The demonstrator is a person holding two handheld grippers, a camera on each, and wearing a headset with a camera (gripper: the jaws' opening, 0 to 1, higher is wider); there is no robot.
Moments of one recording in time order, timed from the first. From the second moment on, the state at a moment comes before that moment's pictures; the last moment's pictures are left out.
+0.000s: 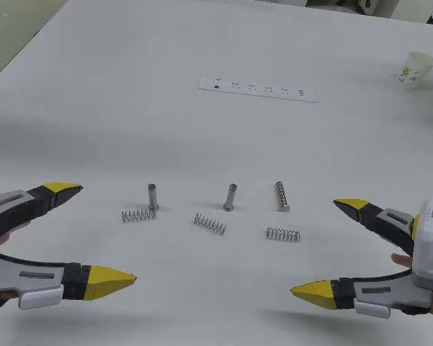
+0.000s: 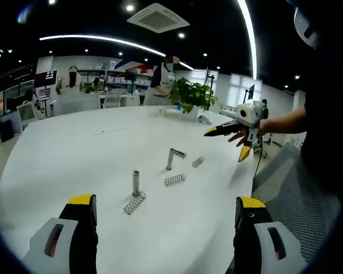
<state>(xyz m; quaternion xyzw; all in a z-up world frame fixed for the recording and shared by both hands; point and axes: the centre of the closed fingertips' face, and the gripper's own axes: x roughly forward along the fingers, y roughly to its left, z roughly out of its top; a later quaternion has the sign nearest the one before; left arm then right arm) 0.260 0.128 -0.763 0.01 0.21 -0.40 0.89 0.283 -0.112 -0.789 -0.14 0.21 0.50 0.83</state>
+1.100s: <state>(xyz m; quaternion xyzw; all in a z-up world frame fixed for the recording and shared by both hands) 0.261 0.123 -0.763 0.03 0.20 -0.41 0.89 0.284 -0.118 -0.787 -0.13 0.21 0.50 0.83</state>
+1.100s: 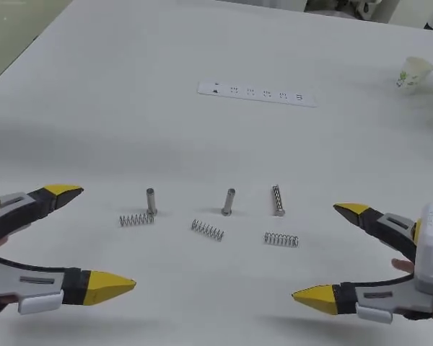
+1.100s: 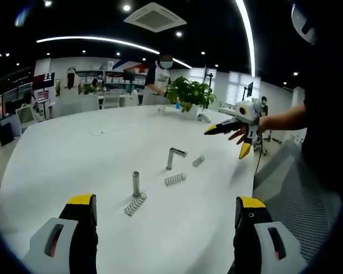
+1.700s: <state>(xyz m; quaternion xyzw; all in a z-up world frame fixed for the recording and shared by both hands) 0.266 0.123 -0.764 0.03 0.20 -0.40 0.89 0.289 -0.119 -0.786 -0.13 0.21 0.49 0.84</state>
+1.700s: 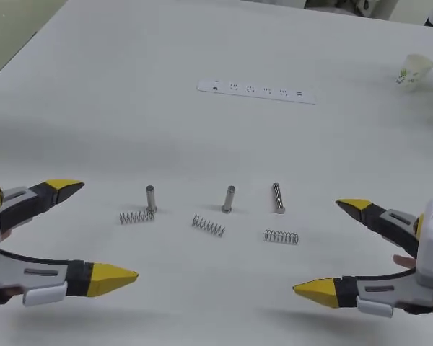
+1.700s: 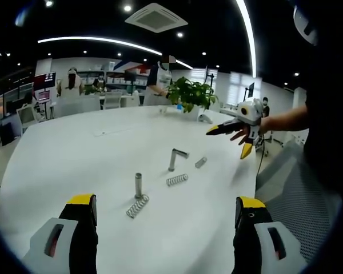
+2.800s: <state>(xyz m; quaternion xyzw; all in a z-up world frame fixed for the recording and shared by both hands) 0.269 0.124 -0.768 0.03 0.20 -0.40 0.89 0.295 -0.110 -0.786 -0.12 0.22 0.50 0.83</state>
